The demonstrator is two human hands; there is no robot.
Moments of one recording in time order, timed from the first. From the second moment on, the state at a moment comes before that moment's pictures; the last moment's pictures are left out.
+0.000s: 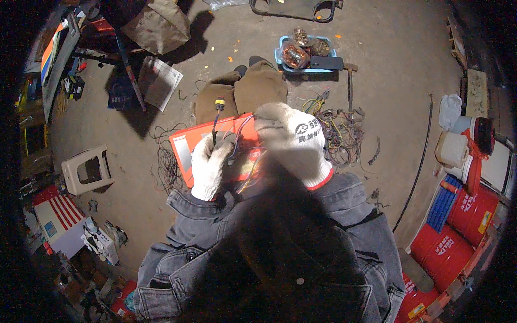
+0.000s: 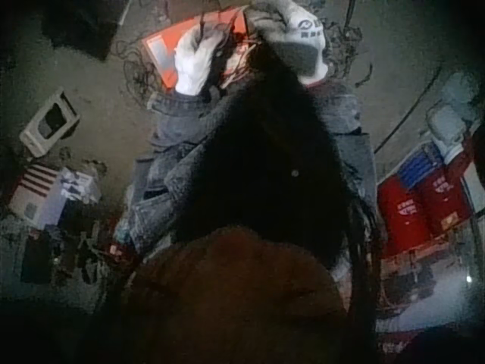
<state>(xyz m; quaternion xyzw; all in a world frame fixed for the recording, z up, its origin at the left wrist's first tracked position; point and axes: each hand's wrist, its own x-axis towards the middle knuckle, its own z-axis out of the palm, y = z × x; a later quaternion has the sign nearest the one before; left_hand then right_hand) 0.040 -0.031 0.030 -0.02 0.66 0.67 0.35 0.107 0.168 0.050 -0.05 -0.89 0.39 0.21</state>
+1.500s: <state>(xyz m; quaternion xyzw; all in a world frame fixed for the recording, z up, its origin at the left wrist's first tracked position) 0.039 -0.026 0.035 -0.11 0.56 0.73 0.39 0.124 0.168 0.044 -0.11 -0.86 0.44 0.24</state>
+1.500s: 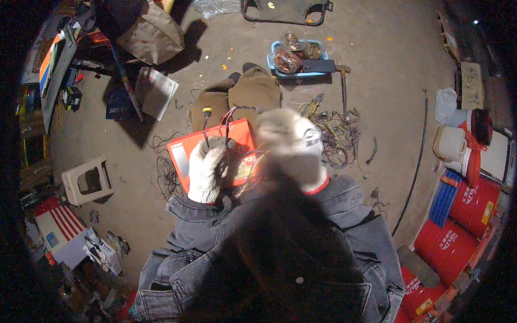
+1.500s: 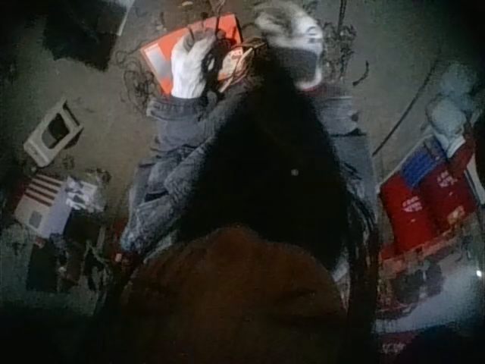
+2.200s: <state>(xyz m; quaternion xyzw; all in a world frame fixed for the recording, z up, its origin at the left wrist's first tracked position) 0.040 -0.025 0.040 0.02 0.69 0.63 0.36 0.102 0.142 0.050 -0.18 -0.78 0.60 0.04</state>
